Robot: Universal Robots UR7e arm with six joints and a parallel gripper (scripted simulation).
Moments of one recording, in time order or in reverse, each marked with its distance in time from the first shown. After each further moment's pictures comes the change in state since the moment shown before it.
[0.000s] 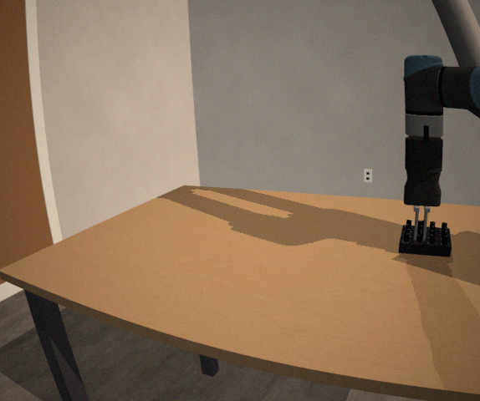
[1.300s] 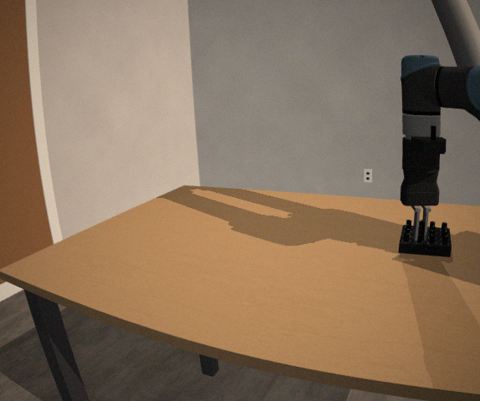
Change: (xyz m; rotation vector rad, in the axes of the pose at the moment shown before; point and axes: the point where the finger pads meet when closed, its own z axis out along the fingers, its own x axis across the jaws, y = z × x) arm 0.000 0.000 0.000 -0.001 0.000 -0.220
